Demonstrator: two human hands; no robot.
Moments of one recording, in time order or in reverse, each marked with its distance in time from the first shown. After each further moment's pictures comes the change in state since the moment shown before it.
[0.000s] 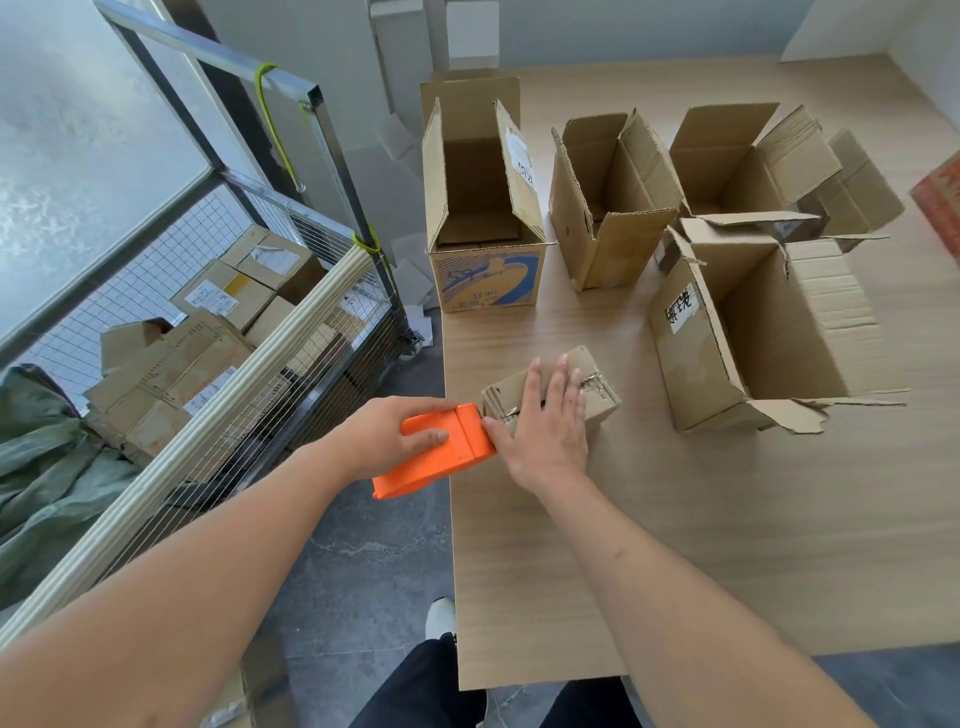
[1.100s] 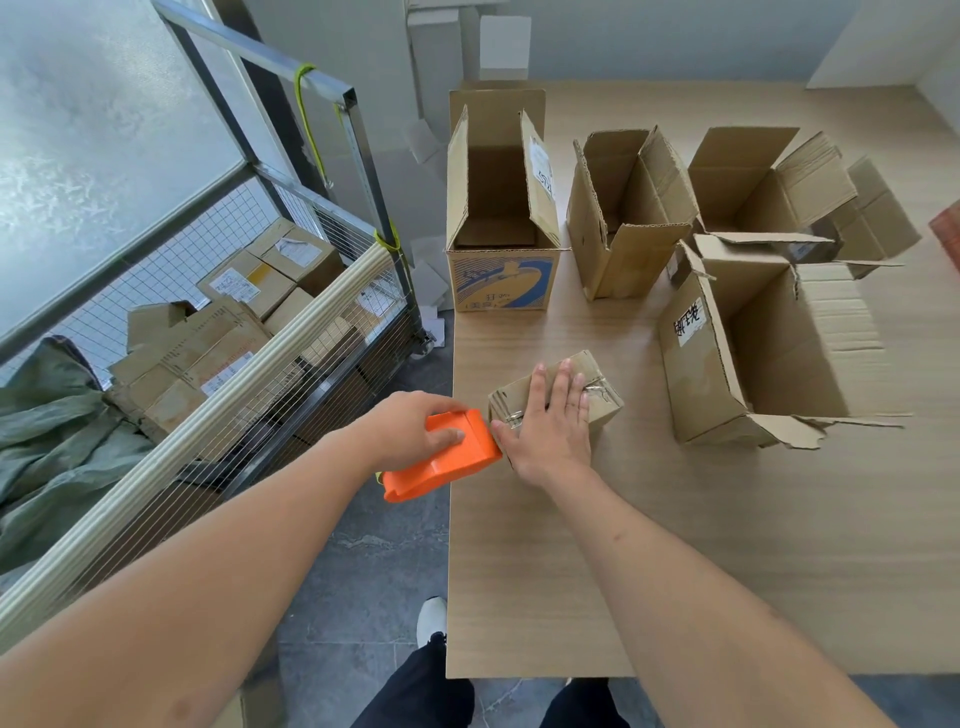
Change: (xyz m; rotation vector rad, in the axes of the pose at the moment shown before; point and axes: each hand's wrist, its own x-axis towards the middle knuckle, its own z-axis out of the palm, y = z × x) left_hand -0.006 0.029 0.007 0.127 0.010 -0.071; right_hand 0.002 0.005 -0.006 -0.024 -0.096 -0.041
